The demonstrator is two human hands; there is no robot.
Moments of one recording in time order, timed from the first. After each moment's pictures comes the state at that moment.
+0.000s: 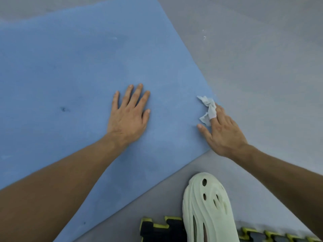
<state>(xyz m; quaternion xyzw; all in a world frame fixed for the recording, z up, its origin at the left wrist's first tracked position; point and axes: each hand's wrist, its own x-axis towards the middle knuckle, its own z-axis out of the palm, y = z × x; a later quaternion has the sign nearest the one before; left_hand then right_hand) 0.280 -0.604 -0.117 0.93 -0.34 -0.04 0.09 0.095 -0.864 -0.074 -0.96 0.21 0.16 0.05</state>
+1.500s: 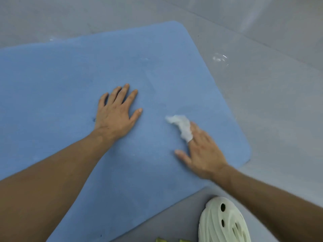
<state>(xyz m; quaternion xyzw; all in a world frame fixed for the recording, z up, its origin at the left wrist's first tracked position) 0.361 -0.528 -0.111 0.96 -0.26 -0.03 0.10 0.159 -0.777 -0.090 -0.99 0.02 0.11 0.13</state>
